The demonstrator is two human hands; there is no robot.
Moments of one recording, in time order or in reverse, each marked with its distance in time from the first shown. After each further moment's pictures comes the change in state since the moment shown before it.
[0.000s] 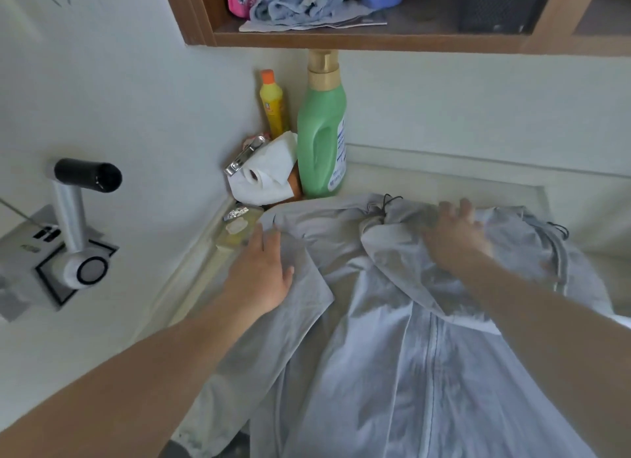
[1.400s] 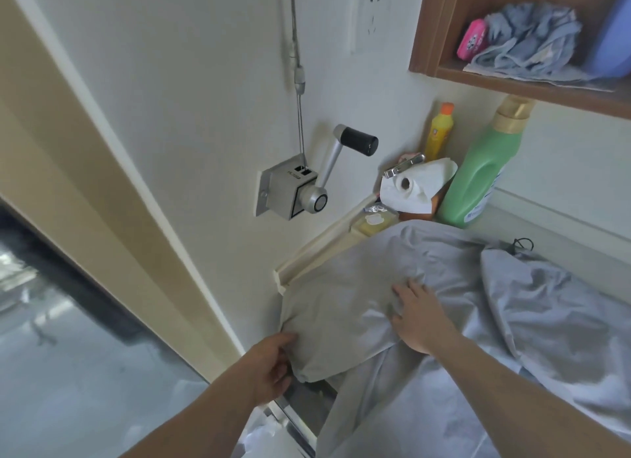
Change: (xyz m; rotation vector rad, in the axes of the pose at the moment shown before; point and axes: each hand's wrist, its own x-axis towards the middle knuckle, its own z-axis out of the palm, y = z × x) left_hand -0.225 -0.123 0.069 -1.823 -0.111 -1.191; right_hand -0.148 -0.159 0.108 -0.169 -0.244 -0.795
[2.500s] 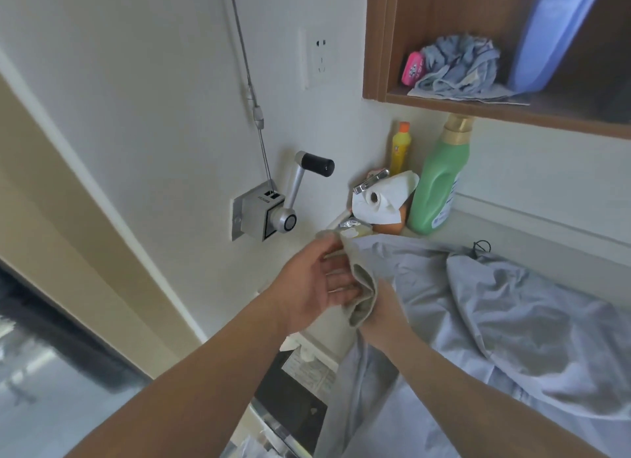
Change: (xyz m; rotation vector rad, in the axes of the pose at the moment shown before) left_hand -0.137 0.092 0.122 0.151 -0.586 0.543; right_hand -0.038 -0.067 -0.044 0.553 0.283 0.001
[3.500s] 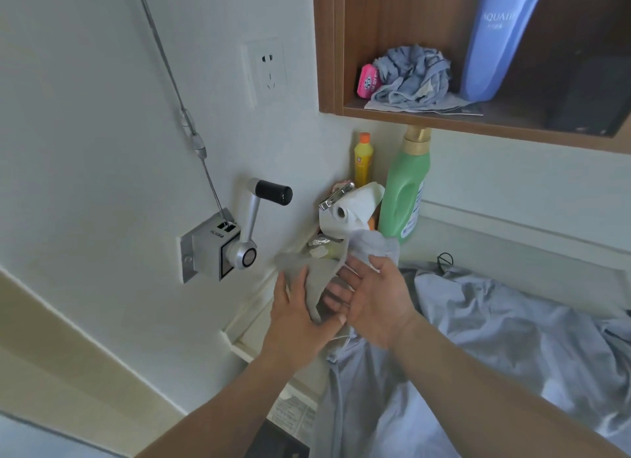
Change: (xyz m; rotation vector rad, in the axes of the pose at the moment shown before) left_hand 0.071 -0.071 -0.024 1.094 0.240 0.382; right_hand 0.045 -0.012 -0.059 1.599 -0.093 0.479
